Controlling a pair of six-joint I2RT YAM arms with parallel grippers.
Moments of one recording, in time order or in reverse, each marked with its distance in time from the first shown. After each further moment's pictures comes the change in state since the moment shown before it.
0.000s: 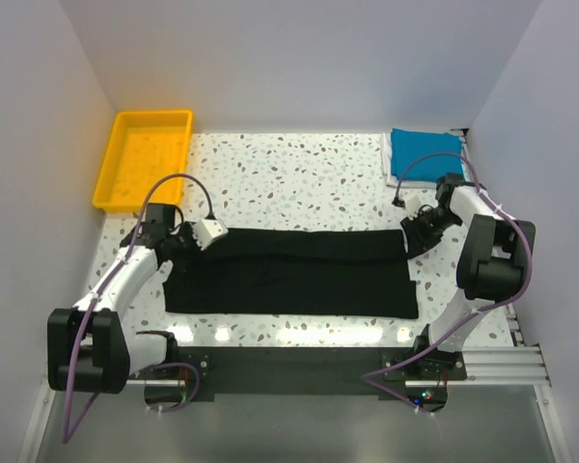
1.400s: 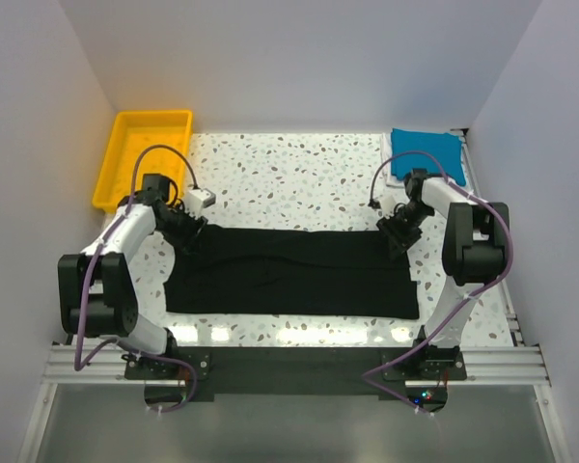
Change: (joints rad) left arm 0.082 0.305 0.304 -0.177 0.016 -0.276; right arm 0.180 0.138 0.098 -0.040 0.108 0.144
